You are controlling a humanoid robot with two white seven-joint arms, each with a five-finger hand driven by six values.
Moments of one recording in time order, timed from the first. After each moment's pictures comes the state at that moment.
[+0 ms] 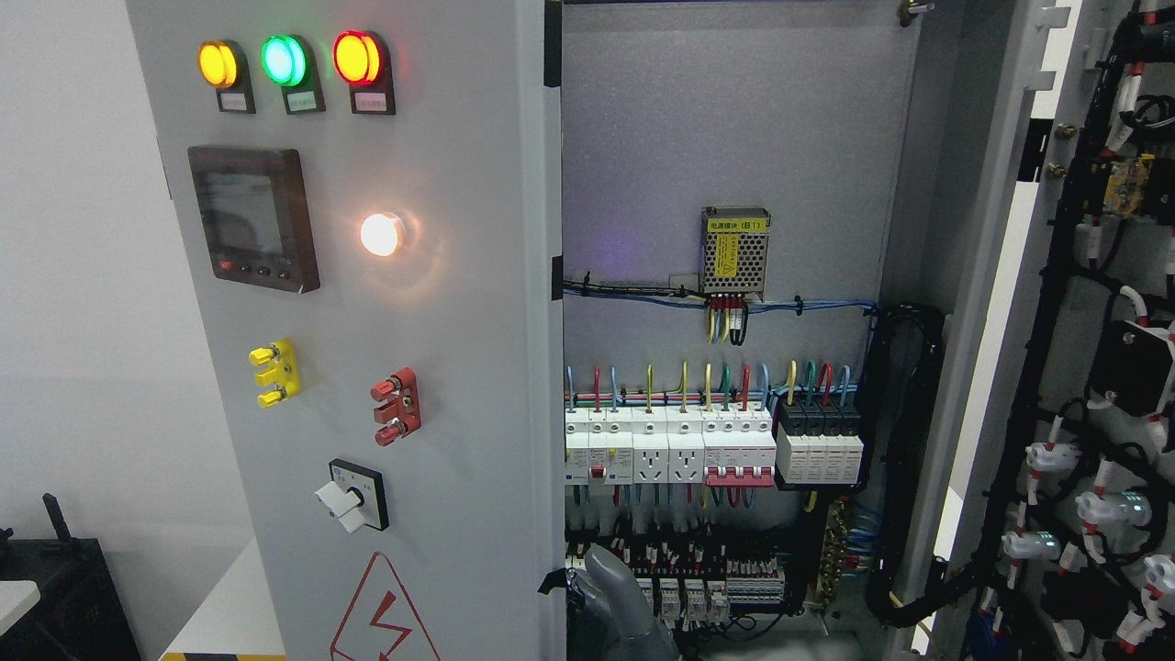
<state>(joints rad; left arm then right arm) 0.05 -0.04 0.07 0.00 -0.10 -0.05 -0.14 -0.51 -0.09 0.51 -1.60 -0.68 0.19 0.48</state>
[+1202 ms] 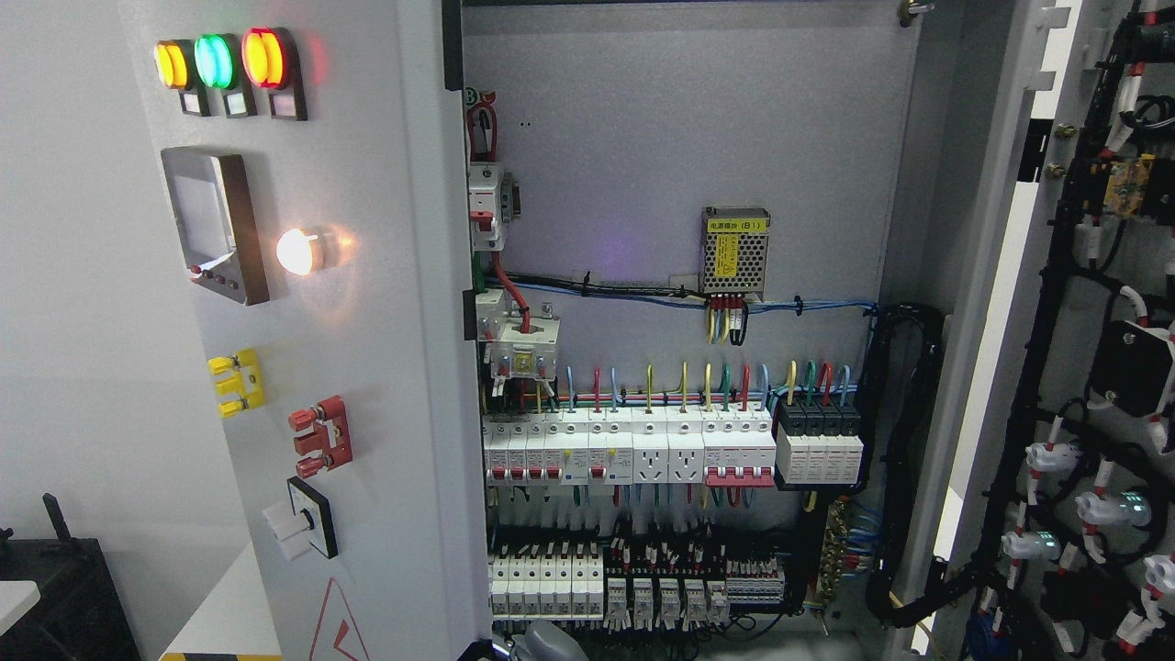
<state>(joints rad) 0.05 -0.04 0.07 0.00 -0.10 -0.05 -0.14 -0.46 -0.09 0.62 -1.70 -0.69 0.19 0.48</state>
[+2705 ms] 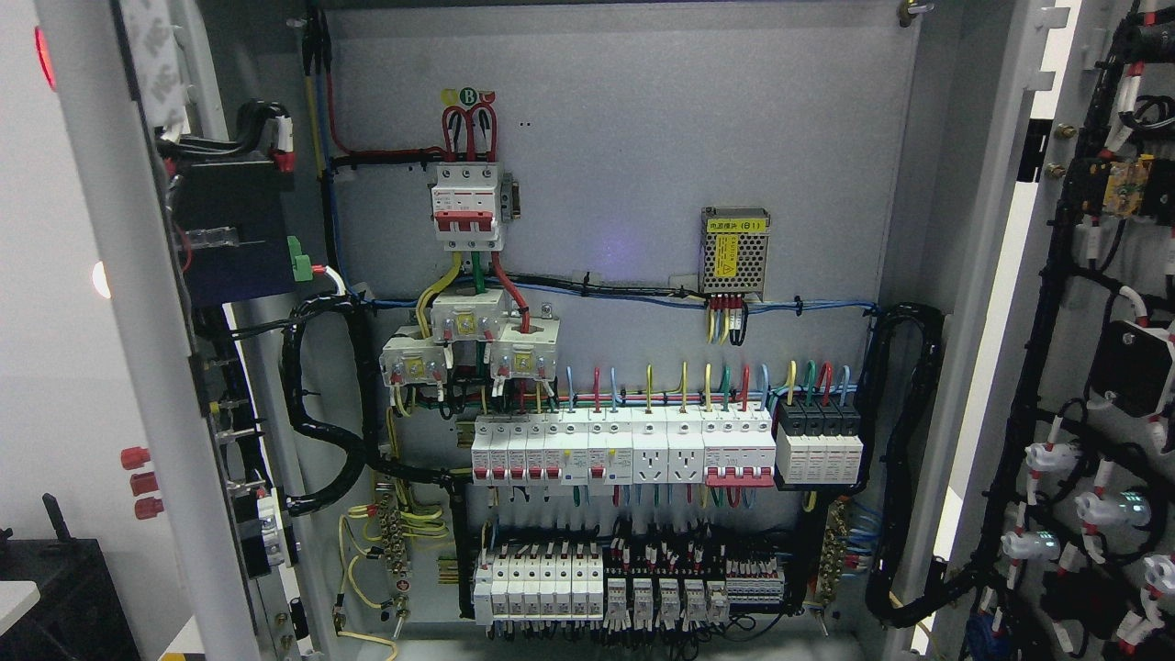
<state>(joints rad) 0.05 -0.04 0.07 0.00 -0.10 -0.05 -0.14 -0.46 0.01 0.76 -1.72 -0.59 0.18 0.46</state>
